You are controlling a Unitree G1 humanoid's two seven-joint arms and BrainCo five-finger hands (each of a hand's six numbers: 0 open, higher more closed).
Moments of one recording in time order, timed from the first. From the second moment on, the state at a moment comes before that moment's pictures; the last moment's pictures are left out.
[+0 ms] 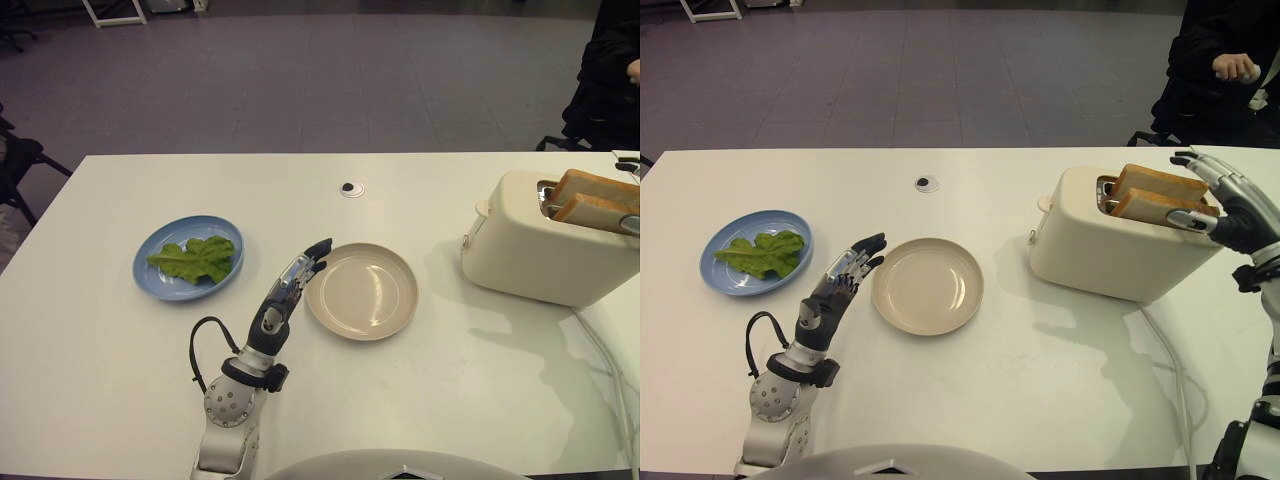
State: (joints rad) left arm 0.34 0.15 -0.15 -0.29 -0.13 -0.44 -0.33; right arm -0.28 -0.95 -0.34 0.77 -0.35 -0.91 0.26
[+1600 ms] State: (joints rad) left arm 0.27 0.14 -0.13 -0.18 -0.13 -0.48 -0.32; right arm -0.37 -0.52 0.36 0.02 0.14 0.11 0.61
